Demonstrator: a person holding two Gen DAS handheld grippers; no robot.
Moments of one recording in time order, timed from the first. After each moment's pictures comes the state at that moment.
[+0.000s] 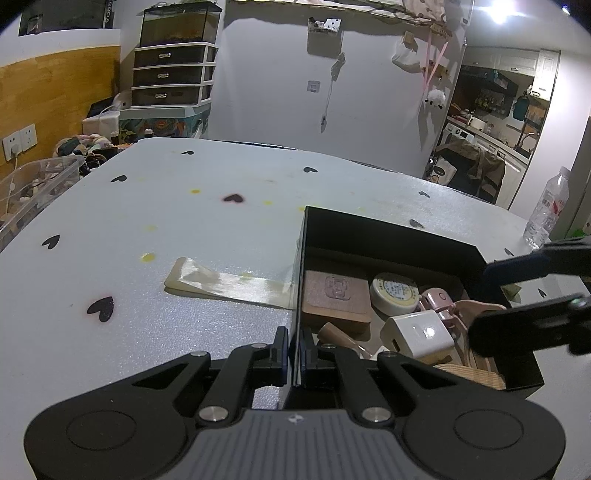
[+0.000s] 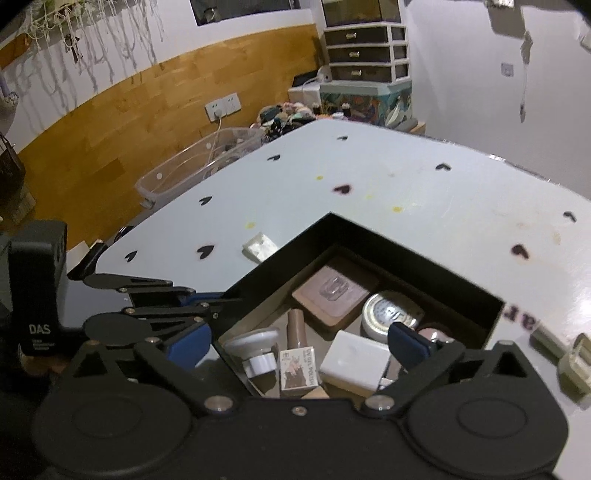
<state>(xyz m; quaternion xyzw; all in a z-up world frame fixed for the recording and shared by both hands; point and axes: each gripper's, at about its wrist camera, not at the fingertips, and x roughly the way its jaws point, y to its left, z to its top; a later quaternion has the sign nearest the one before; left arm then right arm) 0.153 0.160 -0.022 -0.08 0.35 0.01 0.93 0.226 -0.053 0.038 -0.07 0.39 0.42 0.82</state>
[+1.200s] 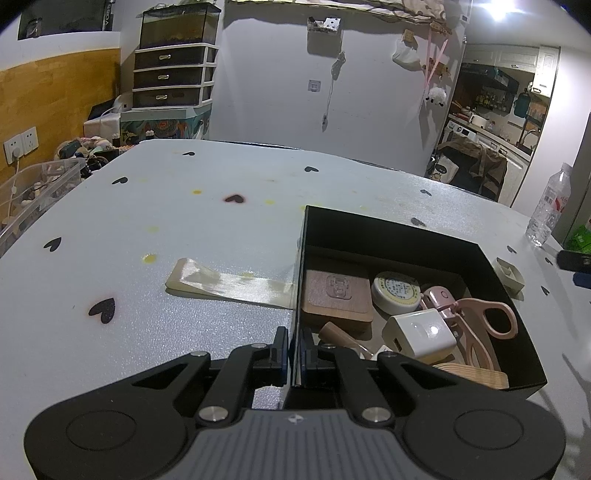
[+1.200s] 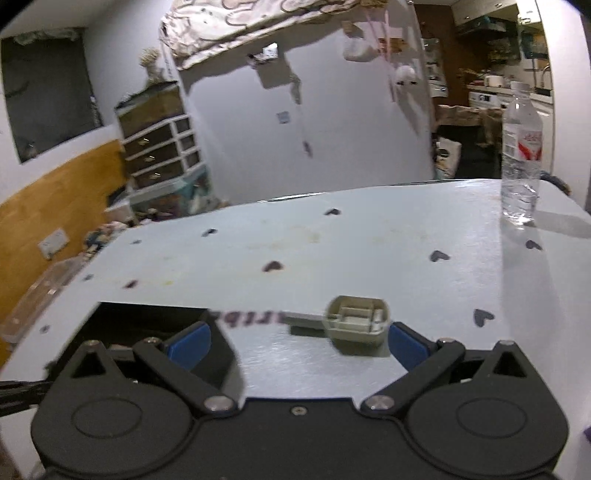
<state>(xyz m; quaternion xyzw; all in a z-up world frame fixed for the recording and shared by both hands) 0.153 0.159 -0.021 -0.08 0.35 0.01 0.93 0.248 -0.208 0.004 0.07 0.30 0.13 0.94</state>
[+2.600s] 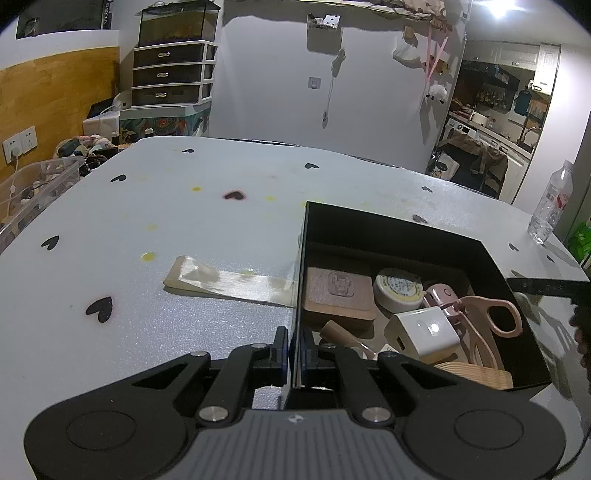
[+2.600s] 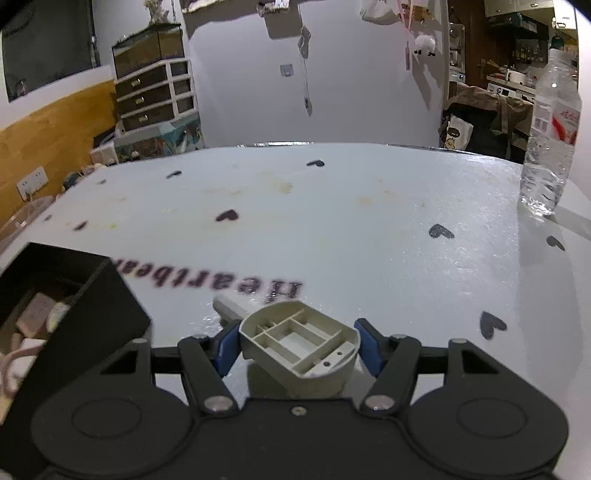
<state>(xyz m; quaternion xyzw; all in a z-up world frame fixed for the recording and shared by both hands) 0.156 0.156 -0.023 -0.07 0.35 0.01 0.93 0.299 -0.222 -0.049 0.01 0.35 0.15 0.93</state>
